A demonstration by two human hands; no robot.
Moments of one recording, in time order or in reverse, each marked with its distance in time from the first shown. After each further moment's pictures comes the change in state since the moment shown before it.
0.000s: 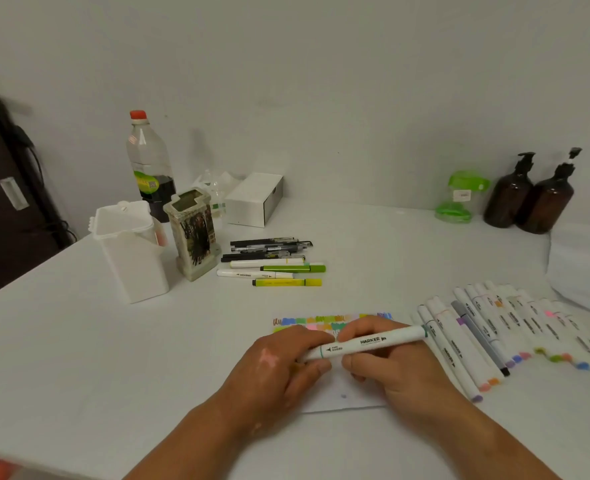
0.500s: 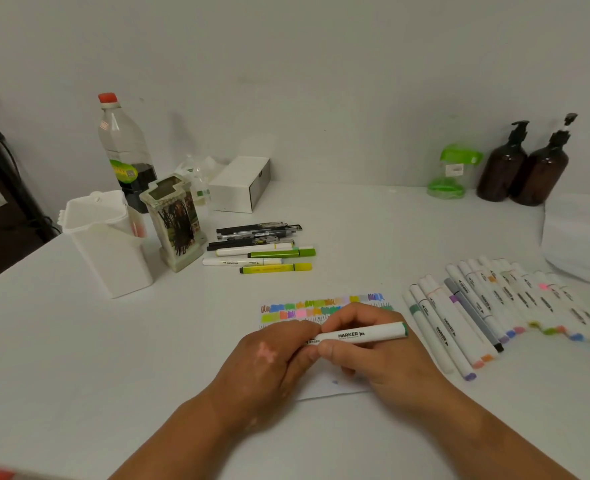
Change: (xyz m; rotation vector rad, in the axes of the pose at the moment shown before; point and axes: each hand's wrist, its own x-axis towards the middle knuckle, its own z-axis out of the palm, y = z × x) left_hand 0.000 -0.001 0.010 0.017 -0.048 -0.003; right_hand -0.004 -0.004 0.008 0.034 0.004 0.007
